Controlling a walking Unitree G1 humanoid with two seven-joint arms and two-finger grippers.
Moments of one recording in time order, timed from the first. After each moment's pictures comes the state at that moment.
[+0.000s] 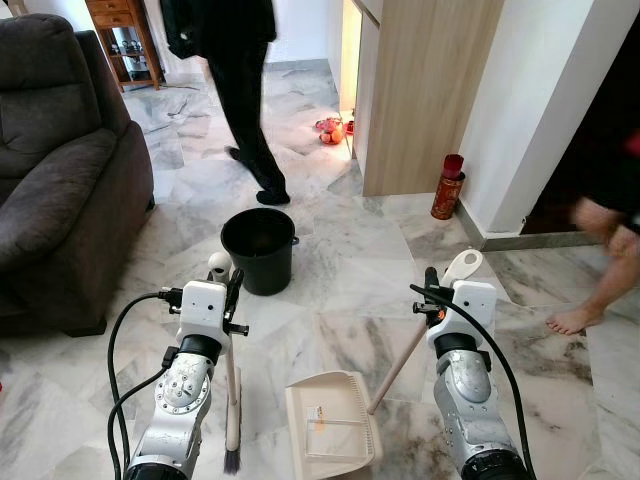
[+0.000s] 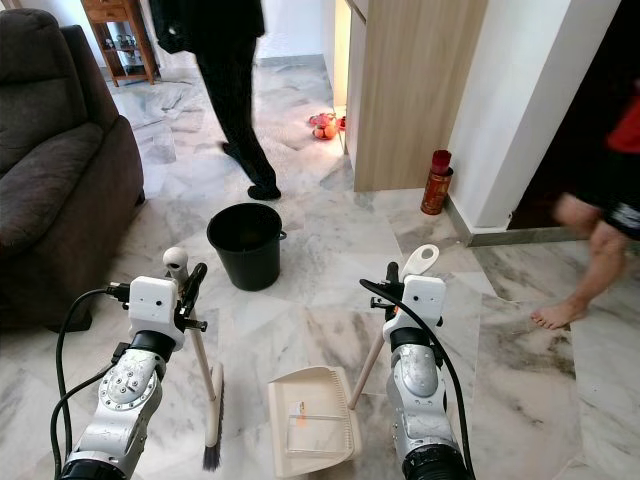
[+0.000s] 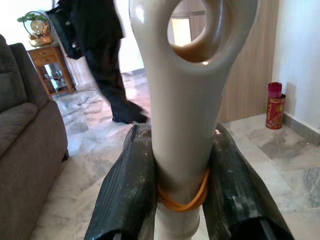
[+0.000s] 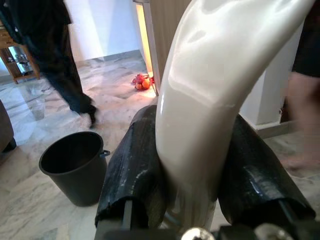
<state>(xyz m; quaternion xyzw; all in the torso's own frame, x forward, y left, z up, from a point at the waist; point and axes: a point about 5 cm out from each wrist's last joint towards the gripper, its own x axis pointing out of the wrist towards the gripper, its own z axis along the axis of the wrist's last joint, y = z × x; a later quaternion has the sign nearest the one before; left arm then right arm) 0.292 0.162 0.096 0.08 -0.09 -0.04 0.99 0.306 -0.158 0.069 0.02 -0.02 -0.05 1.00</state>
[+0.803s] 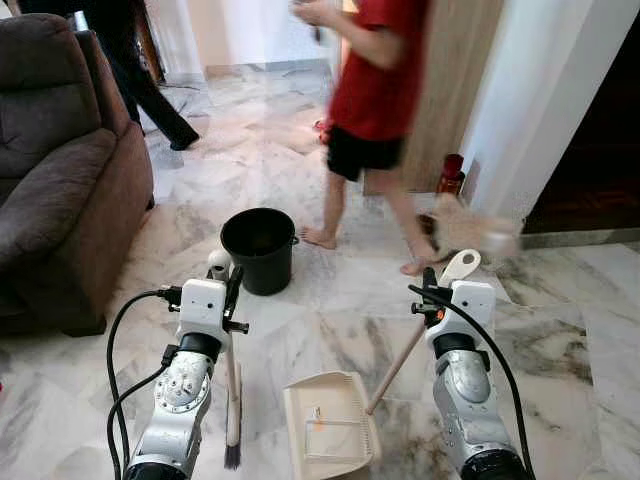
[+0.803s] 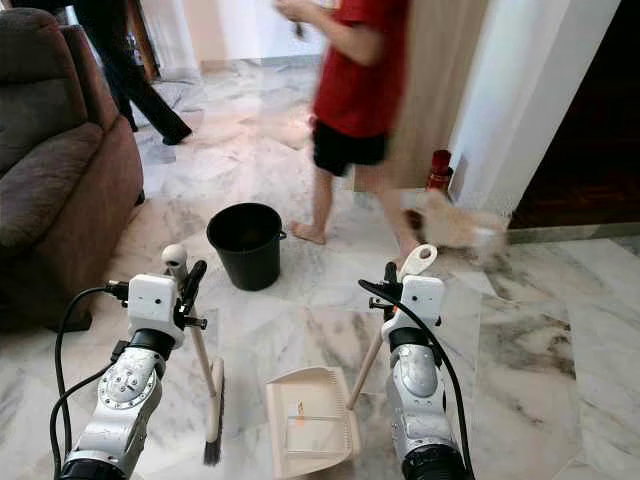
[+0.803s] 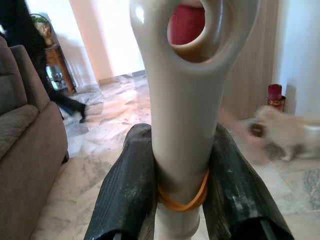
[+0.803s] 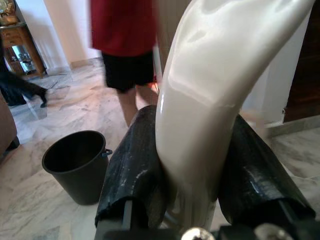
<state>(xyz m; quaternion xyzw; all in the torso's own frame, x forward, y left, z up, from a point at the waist) 0.292 0.162 0.098 0.08 -0.09 -0.04 0.99 0.306 -0.157 0.069 0.02 -0.02 -0.04 1.00</state>
